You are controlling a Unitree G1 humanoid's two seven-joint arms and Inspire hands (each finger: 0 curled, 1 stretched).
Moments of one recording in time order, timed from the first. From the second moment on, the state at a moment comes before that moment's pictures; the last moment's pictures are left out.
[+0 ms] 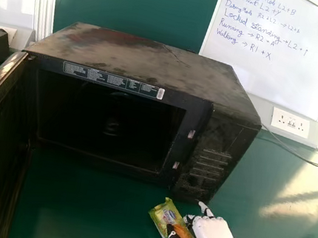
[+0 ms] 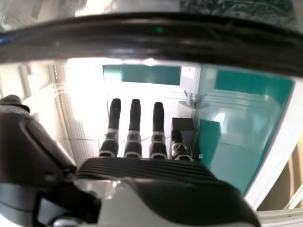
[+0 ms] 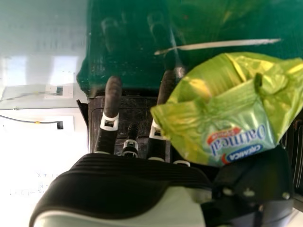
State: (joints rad) left arm 1.17 -0.09 0.44 -0.55 -0.70 -0.61 -0.44; right arm 0.09 -0.72 0.08 -0.14 -0.82 -0.27 0.04
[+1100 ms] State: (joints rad) left arm 1.20 -0.09 0.41 -0.56 -0.77 -0.59 -0.53; right arm 0.07 -0.78 0.08 -0.19 -0.83 -0.27 0.15
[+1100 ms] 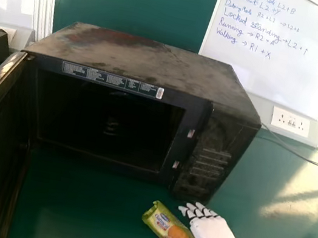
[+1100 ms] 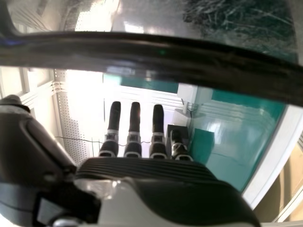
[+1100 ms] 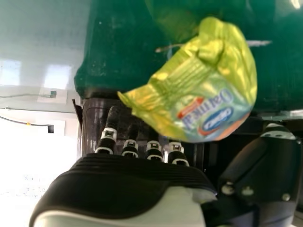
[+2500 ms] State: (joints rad) left arm 1.18 -0.09 0.40 -0.59 -0.81 -0.57 -0.50; right arm -0.07 -0.72 0.21 -0.01 -0.91 -0.19 0.02
